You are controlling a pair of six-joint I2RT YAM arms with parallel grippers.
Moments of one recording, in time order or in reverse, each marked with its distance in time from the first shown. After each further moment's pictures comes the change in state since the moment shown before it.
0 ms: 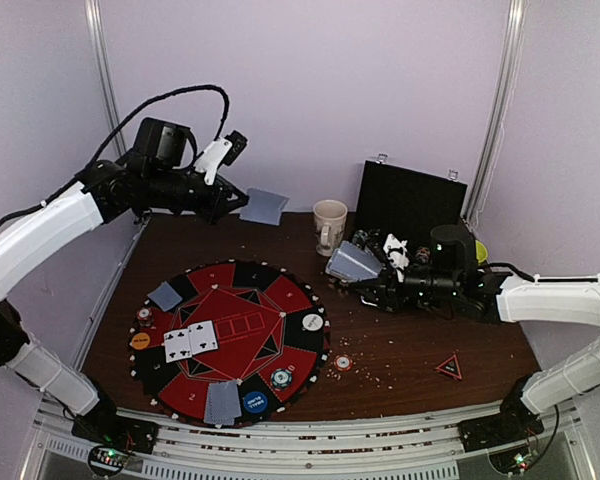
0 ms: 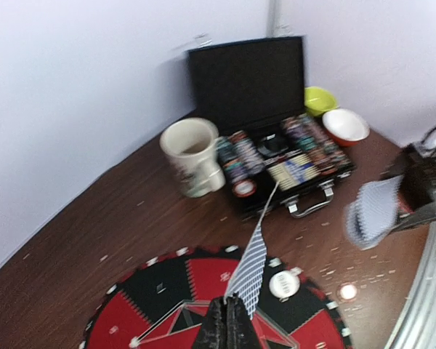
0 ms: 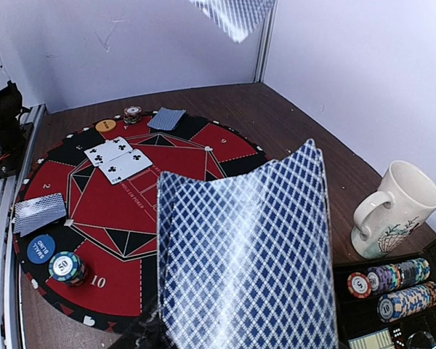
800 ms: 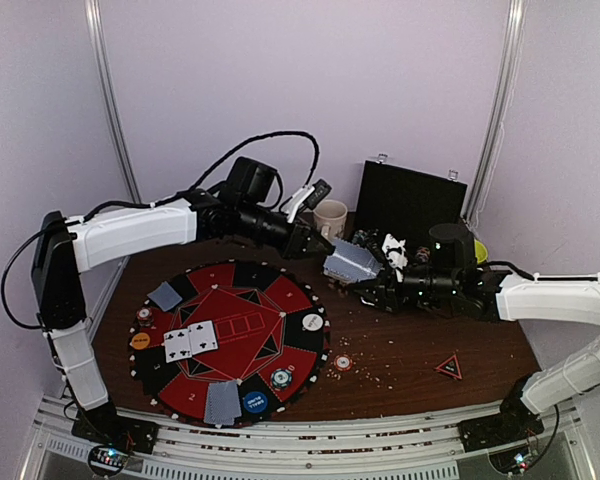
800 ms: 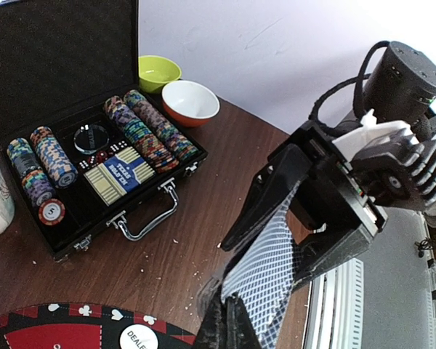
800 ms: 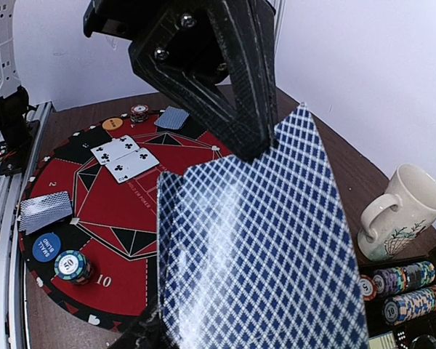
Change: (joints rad) left arm -0.124 0.393 0.065 0.250 0.428 -0.147; right arm 0.002 0.004 0.014 -0.020 -0.021 -0.006
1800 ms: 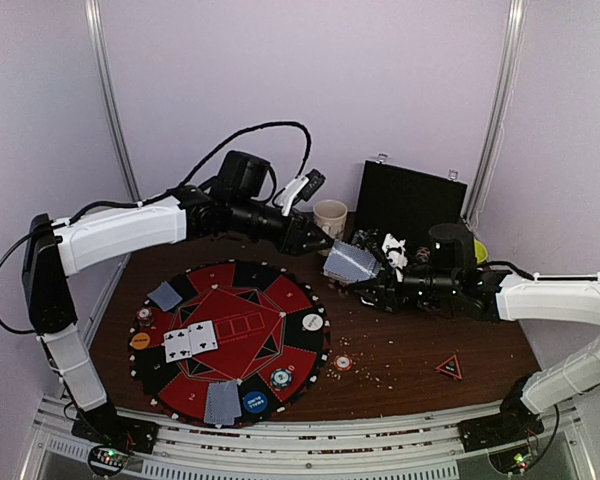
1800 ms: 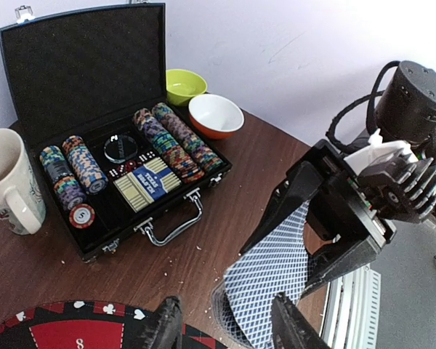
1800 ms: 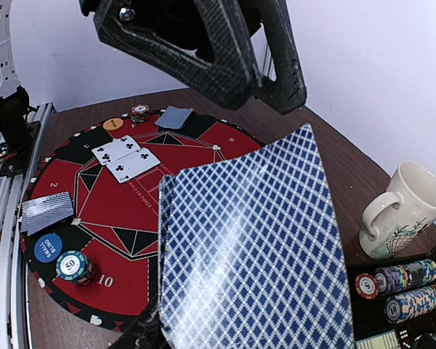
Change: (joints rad) left arm -0.003 -0.060 -0.019 0.012 -0.112 -0.002; right arm 0.000 0.001 0.002 -0.004 -0.001 0.002
